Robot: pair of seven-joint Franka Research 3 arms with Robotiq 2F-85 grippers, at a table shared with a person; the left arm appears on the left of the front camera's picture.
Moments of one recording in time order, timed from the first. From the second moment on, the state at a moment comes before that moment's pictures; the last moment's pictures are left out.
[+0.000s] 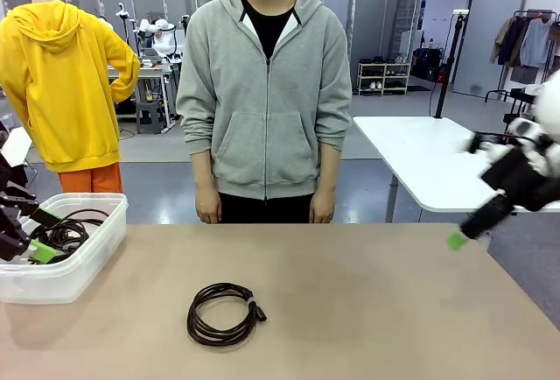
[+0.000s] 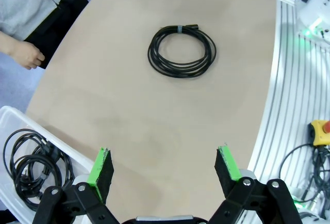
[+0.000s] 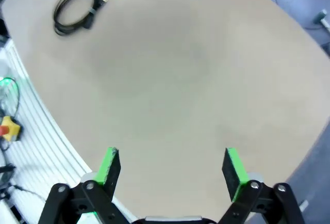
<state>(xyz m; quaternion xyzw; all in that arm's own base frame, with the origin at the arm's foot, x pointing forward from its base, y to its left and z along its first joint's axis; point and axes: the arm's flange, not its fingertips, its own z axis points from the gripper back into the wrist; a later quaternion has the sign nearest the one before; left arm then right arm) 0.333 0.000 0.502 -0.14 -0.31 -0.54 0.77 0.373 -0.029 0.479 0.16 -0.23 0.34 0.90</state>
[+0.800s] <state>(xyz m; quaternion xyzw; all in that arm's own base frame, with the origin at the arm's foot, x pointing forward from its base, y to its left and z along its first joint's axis) 0.333 0.000 0.502 -0.14 -0.31 -0.54 0.77 0.362 -0.098 0.467 0.15 -0.33 0.33 0.87</state>
